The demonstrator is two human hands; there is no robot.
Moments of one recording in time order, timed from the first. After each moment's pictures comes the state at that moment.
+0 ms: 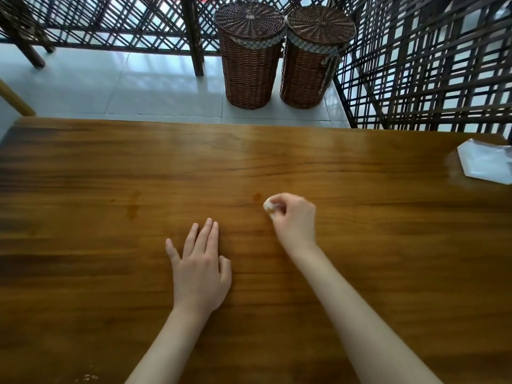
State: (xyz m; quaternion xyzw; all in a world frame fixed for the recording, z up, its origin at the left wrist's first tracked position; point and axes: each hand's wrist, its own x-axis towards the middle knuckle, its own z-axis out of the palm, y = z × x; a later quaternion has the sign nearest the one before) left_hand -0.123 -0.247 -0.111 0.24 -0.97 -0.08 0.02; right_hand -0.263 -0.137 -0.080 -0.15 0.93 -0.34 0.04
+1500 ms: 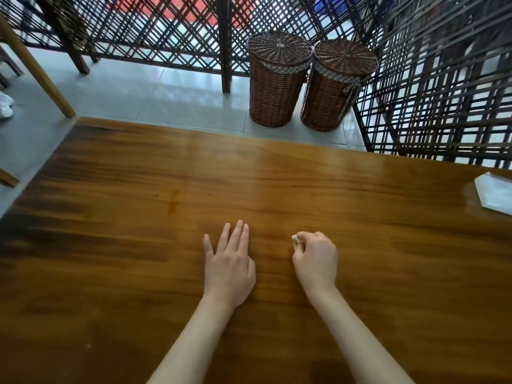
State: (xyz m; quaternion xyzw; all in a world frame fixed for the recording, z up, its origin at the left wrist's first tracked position) left_hand -0.119 -0.251 -0.112 0.22 -0.97 -0.09 -0.02; right_hand -0.210 -0.125 -0.094 -0.14 0.96 -0.24 0.00
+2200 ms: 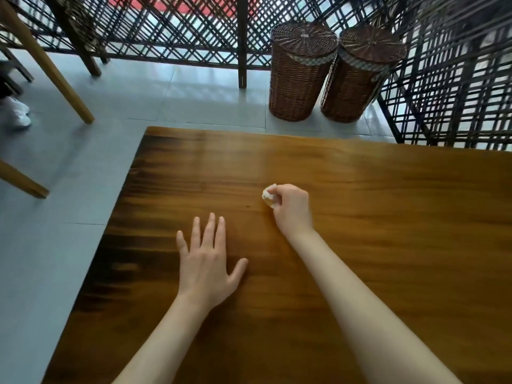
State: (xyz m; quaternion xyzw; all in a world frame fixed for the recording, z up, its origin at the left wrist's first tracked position) left_hand -0.027 -0.467 -0.102 0.23 -0.97 -0.03 -0.04; right_hand -0.187 -0.370 -0.079 -0.24 0.92 -0.30 0.04
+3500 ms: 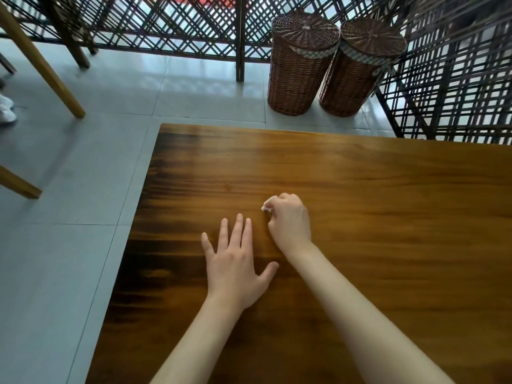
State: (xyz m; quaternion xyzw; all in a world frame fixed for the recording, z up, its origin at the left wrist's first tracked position) left_hand -0.025 -0.486 -0.115 0.21 -0.97 -0.07 -0.03; right_hand -0.137 -0.420 -0.090 -0.23 0.95 -0.21 0.00
